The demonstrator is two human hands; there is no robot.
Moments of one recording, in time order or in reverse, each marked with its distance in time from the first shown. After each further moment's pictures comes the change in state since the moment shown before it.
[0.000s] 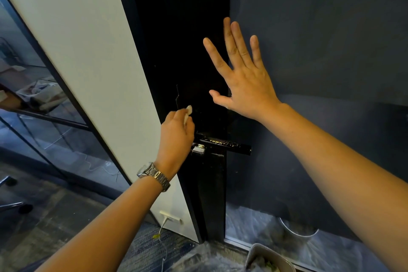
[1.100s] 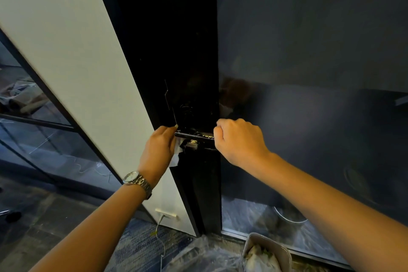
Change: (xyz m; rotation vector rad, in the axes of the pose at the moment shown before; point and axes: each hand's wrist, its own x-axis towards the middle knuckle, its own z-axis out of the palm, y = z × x) left_hand -0.016 -0.057 0.009 0.196 -0.243 0.141; right_hand -0.080 -0.055 0.000 0.486 -0.481 0.469
